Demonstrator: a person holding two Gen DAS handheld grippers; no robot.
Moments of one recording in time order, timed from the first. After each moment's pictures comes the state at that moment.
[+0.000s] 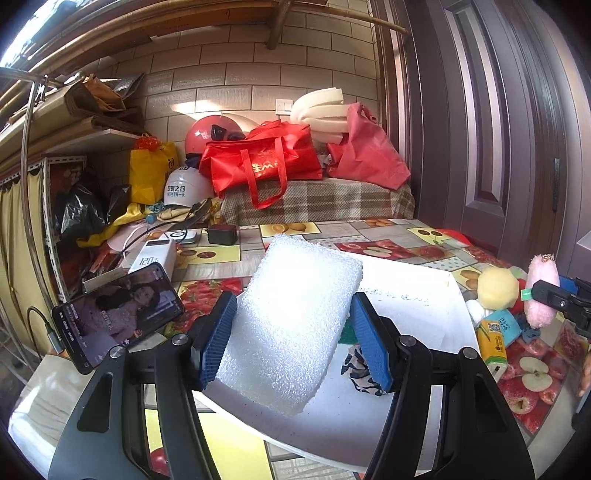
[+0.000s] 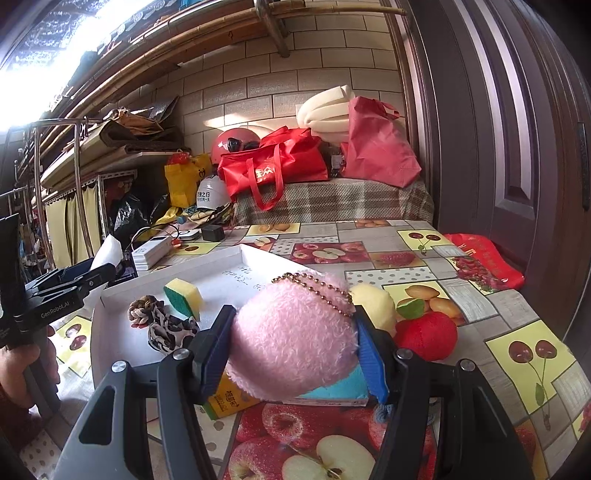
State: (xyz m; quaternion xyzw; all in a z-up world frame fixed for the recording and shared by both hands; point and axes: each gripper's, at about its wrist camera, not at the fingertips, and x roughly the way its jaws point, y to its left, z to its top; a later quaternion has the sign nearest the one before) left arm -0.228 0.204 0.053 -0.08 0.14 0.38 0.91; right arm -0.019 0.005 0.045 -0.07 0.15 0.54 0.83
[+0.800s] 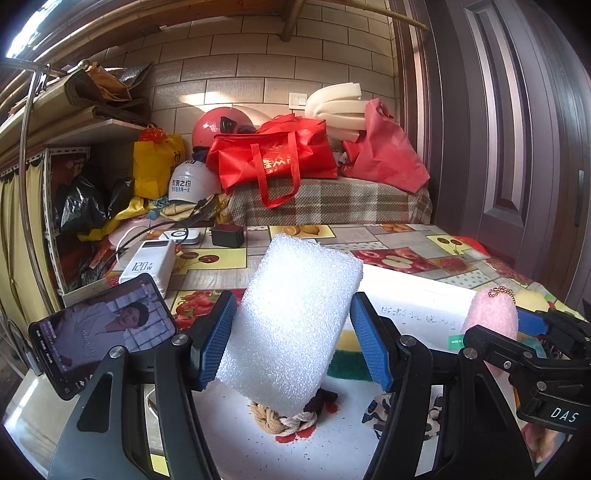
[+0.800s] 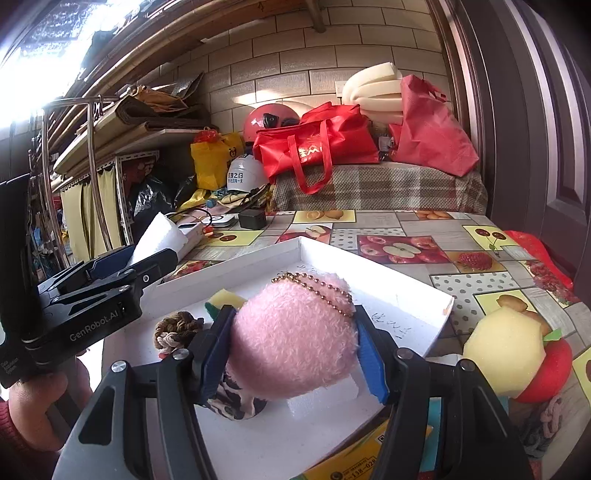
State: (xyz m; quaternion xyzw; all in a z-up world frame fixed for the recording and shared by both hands) left arm -0.199 0.244 0.052 -0.09 0.14 0.39 0.91; right arm -0.048 0.115 0.038 -0.09 0.18 0.57 0.80
